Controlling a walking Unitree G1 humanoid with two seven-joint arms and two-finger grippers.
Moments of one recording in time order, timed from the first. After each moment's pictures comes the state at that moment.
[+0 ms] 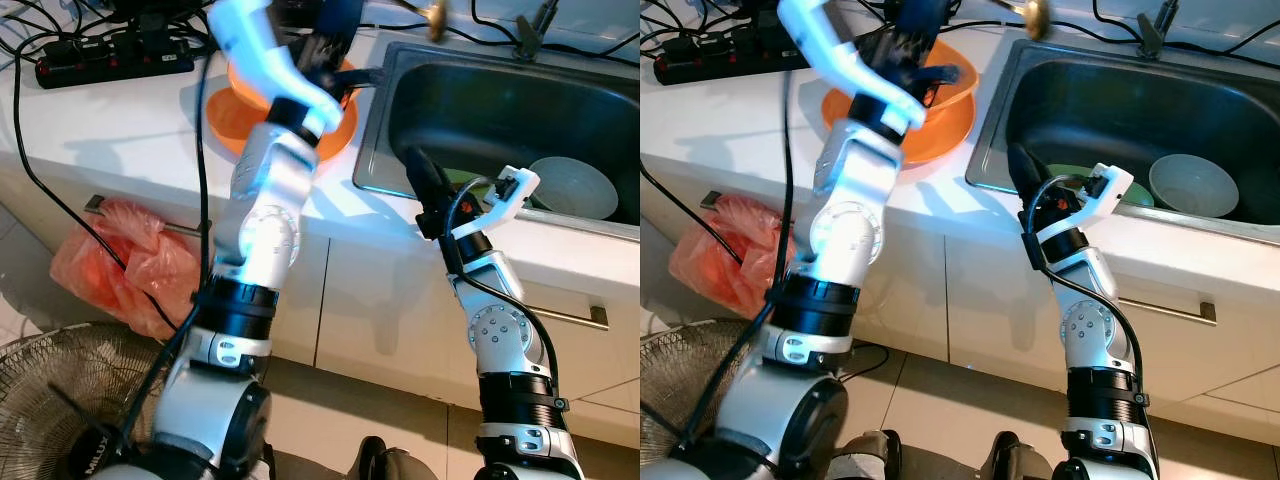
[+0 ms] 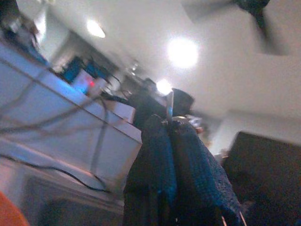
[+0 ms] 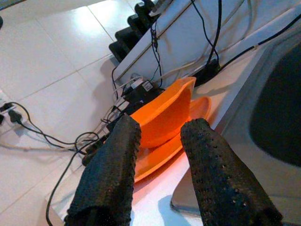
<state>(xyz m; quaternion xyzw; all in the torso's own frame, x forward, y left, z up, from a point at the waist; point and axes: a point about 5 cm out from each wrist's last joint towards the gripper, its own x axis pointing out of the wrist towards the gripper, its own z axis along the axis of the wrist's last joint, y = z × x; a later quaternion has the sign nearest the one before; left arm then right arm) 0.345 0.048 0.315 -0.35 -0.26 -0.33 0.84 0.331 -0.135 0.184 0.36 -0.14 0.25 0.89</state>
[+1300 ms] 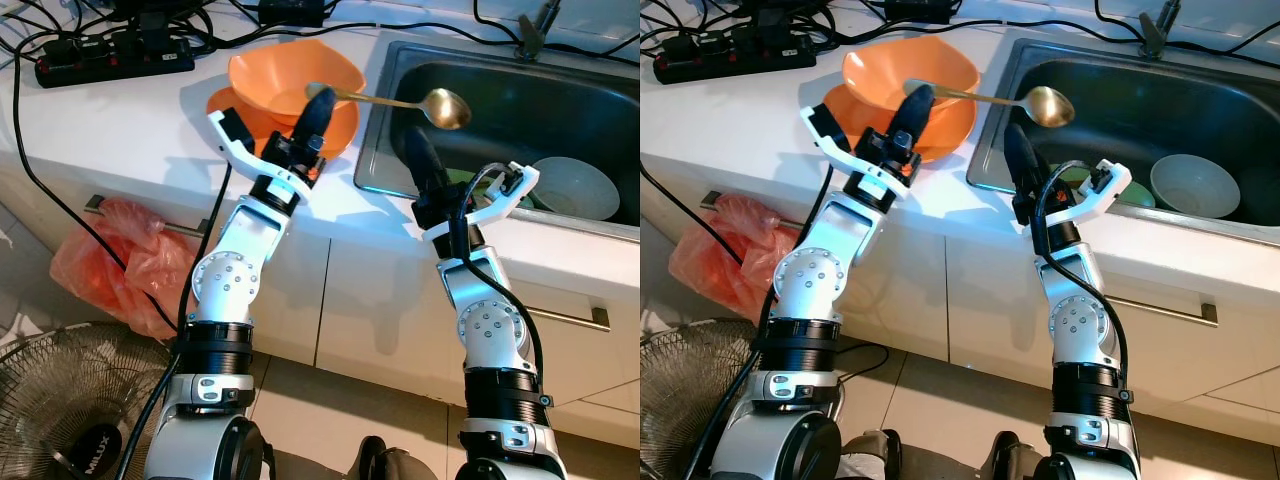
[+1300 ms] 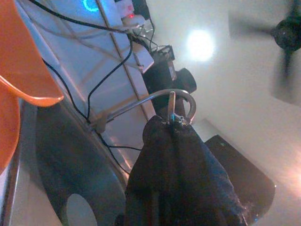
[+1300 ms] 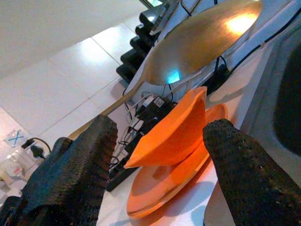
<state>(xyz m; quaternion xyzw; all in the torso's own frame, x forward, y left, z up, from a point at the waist) 0.346 0.067 0.241 -0.54 -0.08 -0.35 0.76 0.333 -0.124 0.192 0.44 -0.15 0.25 0.85</state>
